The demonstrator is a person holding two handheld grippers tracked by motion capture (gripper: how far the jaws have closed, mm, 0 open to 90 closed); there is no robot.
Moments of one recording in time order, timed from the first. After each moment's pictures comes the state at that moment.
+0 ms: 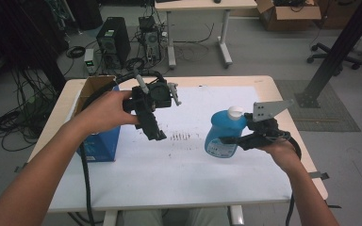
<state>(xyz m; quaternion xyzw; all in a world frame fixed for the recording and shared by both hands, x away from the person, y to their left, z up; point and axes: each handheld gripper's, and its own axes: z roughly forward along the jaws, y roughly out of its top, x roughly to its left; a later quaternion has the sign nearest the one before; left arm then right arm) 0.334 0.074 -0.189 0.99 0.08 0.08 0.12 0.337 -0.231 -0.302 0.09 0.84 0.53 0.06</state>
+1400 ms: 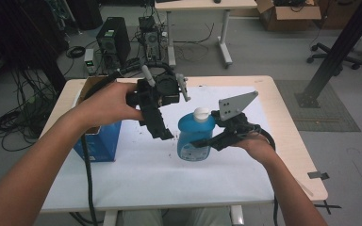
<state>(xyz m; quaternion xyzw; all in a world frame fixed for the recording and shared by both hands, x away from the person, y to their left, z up) 0.320 0.057 -0.156 0.99 0.05 0.06 0.13 0.339 -0.154 -0.284 -0.01 0.85 0.53 0.01</state>
